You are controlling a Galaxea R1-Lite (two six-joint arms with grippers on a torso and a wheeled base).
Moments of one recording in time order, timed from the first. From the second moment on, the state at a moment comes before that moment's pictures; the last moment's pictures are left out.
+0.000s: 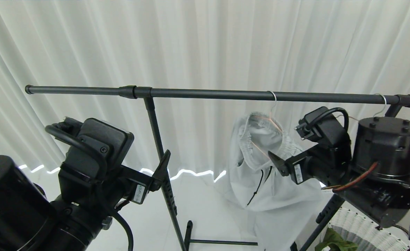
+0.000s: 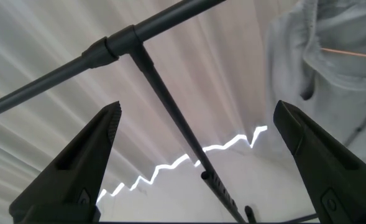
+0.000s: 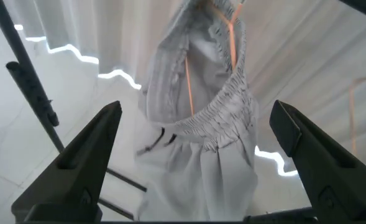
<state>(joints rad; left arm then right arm) -0.83 1.39 -0.41 -1.02 0.65 0.52 0.80 1.57 -0.68 -0.71 -0.44 -0.18</state>
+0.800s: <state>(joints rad) -0.70 1.30 -0.28 -1.02 0.65 0.52 0.32 1.25 -0.38 -0.71 -0.45 -0.49</state>
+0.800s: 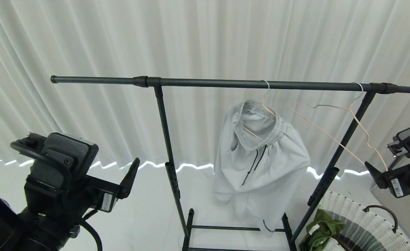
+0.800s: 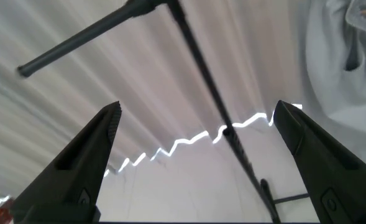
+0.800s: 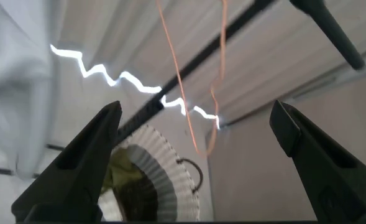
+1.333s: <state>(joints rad) -0.69 1.26 -0.23 -1.02 0.65 0.51 0.25 1.19 -0.32 -0.71 -0.45 -0.50</state>
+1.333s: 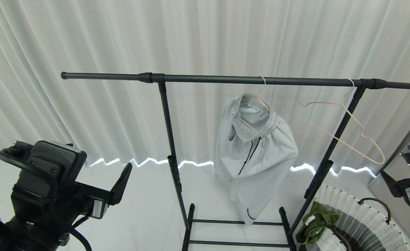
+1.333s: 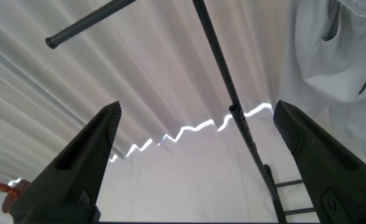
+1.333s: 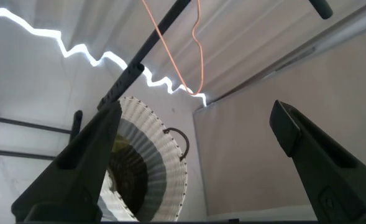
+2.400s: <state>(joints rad) -0.69 1.25 -0.22 -1.02 0.65 0.51 0.24 1.10 -0.22 -0.71 -0.46 -0.53</state>
